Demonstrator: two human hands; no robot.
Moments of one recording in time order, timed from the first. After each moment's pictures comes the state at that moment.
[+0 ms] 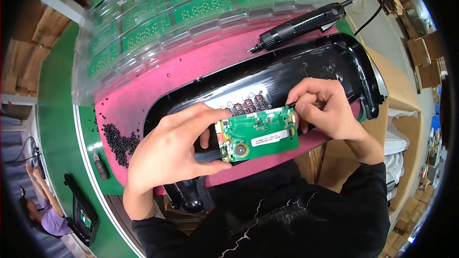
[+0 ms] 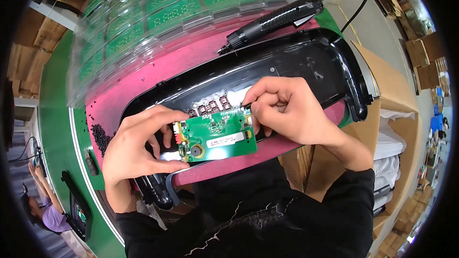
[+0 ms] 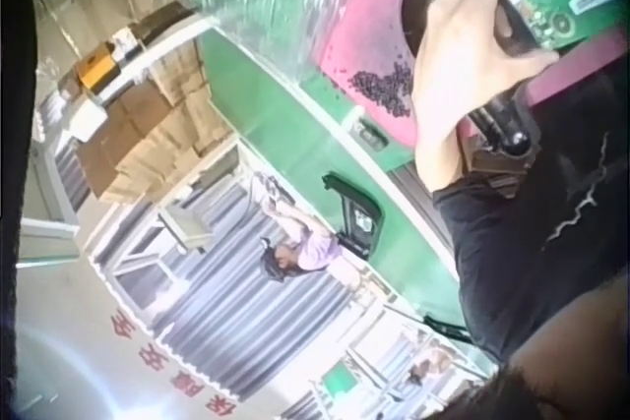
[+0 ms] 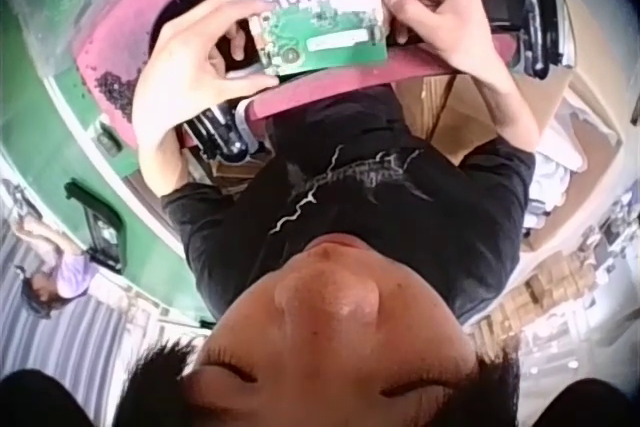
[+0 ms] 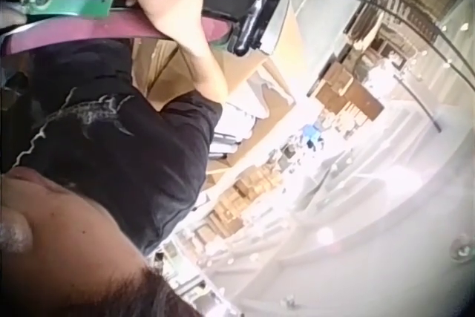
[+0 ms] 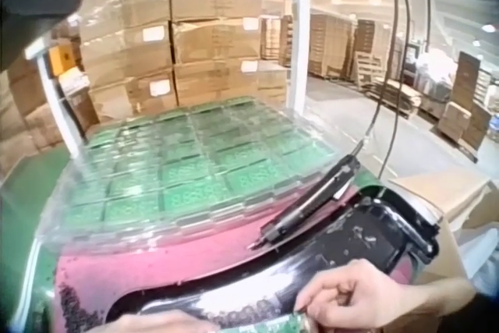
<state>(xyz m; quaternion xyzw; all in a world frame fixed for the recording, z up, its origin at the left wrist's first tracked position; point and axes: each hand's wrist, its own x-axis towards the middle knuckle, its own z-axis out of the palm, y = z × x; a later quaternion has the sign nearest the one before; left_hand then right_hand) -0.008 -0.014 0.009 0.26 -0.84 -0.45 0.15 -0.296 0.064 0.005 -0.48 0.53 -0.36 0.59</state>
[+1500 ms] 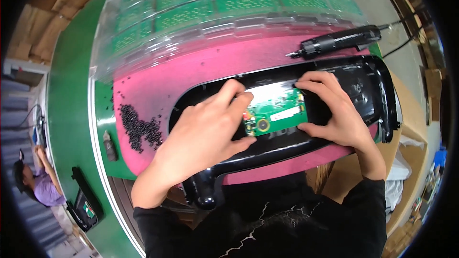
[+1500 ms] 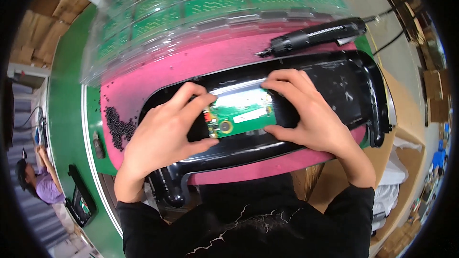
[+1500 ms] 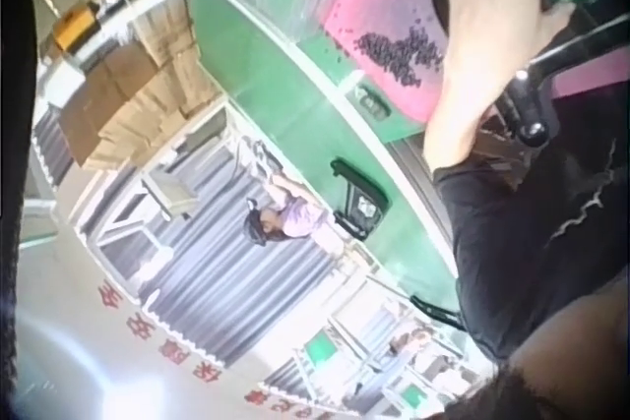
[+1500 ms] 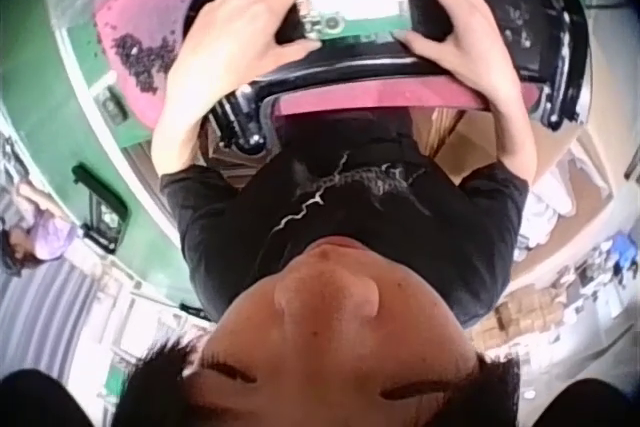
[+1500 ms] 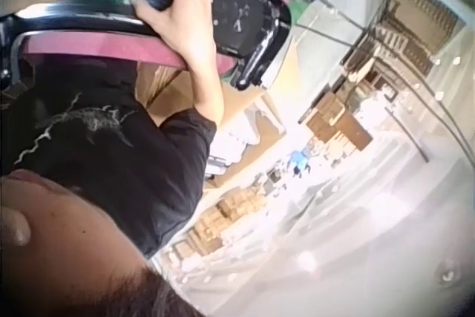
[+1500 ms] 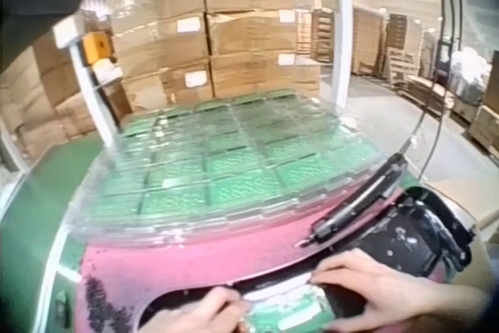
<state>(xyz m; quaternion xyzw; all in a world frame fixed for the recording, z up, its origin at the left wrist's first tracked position) -0.015 -0.013 -0.003 0.36 -0.89 -0.27 0.08 -0.291 0.034 -0.020 -0.79 0.51 -0.23 0.27</state>
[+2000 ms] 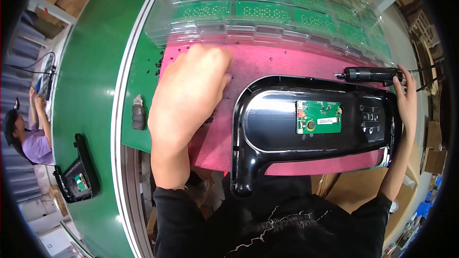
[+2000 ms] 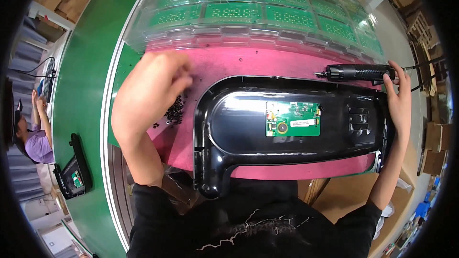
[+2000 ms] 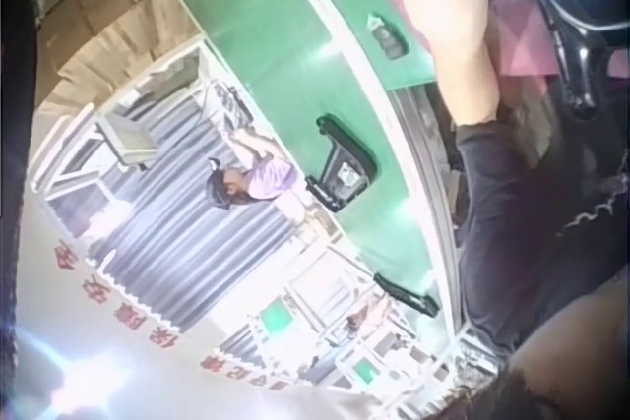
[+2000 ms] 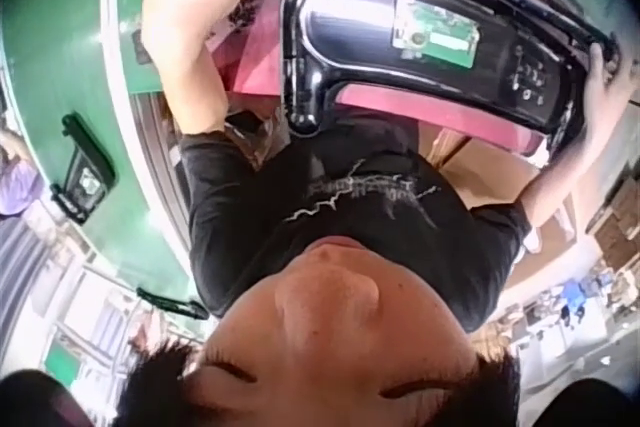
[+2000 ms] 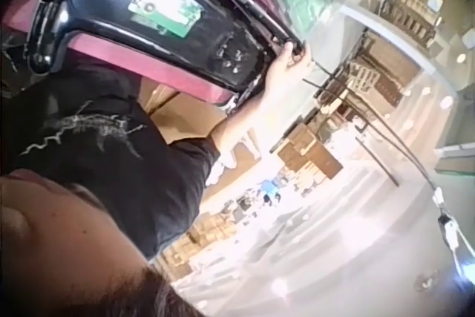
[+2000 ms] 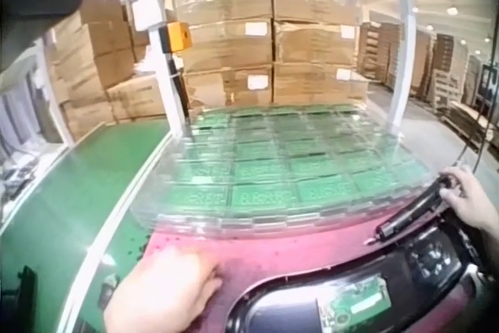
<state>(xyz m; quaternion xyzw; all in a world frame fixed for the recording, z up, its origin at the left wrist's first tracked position) 0.084 -0.039 0.011 0.52 -0.83 -0.14 0.18 -0.426 -0.015 0.007 -0.66 0.72 -0.21 -0.03</state>
